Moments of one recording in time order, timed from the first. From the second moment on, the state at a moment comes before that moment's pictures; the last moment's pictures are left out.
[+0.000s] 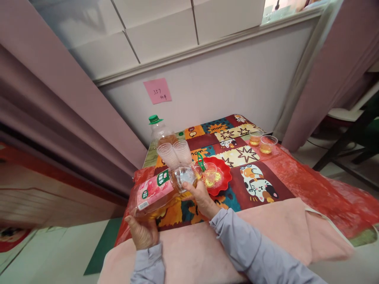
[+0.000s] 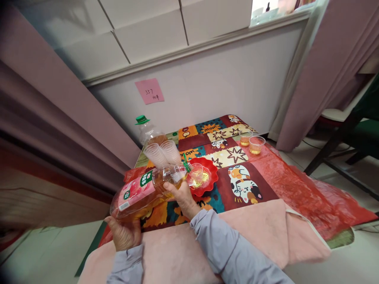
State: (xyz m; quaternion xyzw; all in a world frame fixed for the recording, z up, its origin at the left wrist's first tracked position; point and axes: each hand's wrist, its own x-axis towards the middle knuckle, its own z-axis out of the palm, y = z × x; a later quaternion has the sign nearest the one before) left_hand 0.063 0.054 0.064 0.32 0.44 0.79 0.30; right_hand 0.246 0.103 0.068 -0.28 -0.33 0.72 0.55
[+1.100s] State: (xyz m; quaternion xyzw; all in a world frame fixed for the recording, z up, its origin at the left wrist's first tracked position) left_hand 0.052 0.058 0.042 0.24 0.46 0.81 0.29; right_hand 0.248 0.099 0.077 -0.30 -0.31 0.72 0.54
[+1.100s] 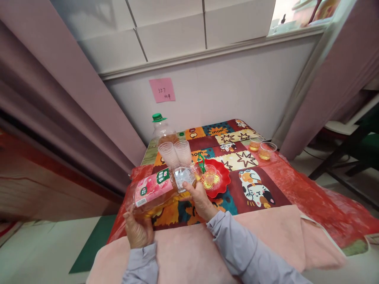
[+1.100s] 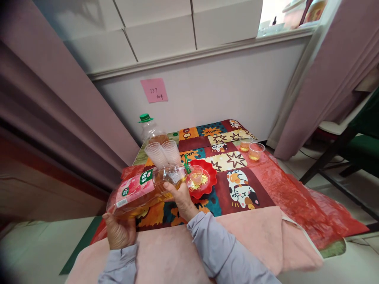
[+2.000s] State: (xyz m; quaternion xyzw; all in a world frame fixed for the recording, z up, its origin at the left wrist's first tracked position) left_hand 0.053 0.056 0.045 0.25 0.46 0.80 0.29; right_hand 0.248 0.099 0.076 -0.30 -0.31 0.72 0.55
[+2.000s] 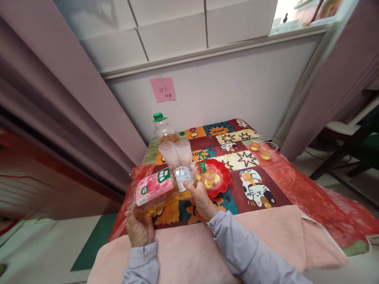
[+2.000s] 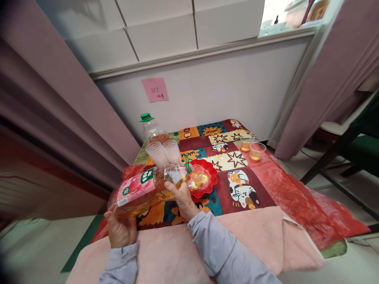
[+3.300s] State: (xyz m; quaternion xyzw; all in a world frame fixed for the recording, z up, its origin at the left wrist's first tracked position) left_hand 0.056 0.055 0.046 0.26 0.46 0.80 0.29; right_hand 0.249 0.099 0.077 -0.30 -0.32 0.72 0.54
